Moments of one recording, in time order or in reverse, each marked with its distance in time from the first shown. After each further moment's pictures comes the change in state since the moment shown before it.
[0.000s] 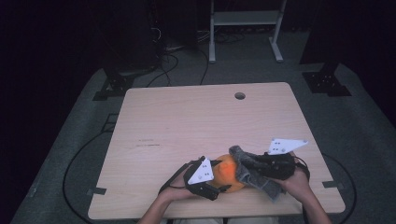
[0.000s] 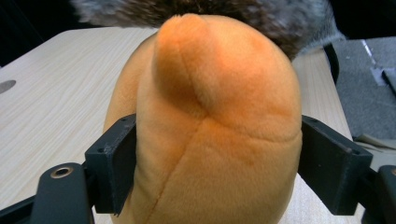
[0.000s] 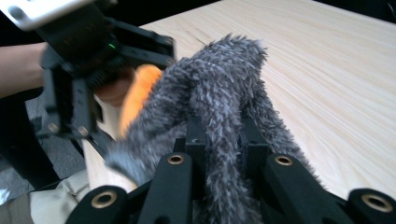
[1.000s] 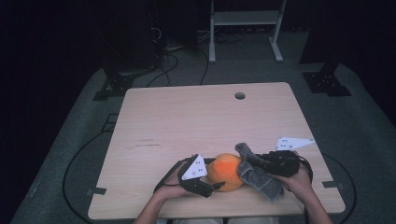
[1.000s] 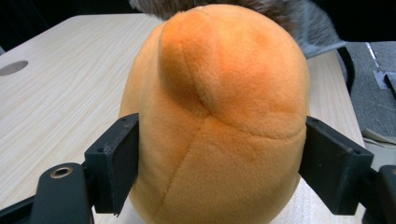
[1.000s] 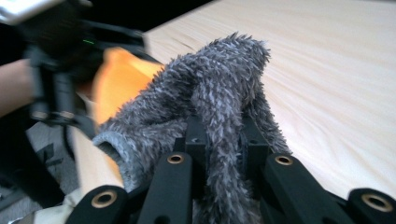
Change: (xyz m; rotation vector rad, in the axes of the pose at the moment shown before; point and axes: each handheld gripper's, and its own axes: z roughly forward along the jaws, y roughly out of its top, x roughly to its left) left arm 0.014 -0.008 -0.013 0.020 0.012 -0.062; right arm -0.029 -0.025 -0.004 -0.049 0.005 0.145
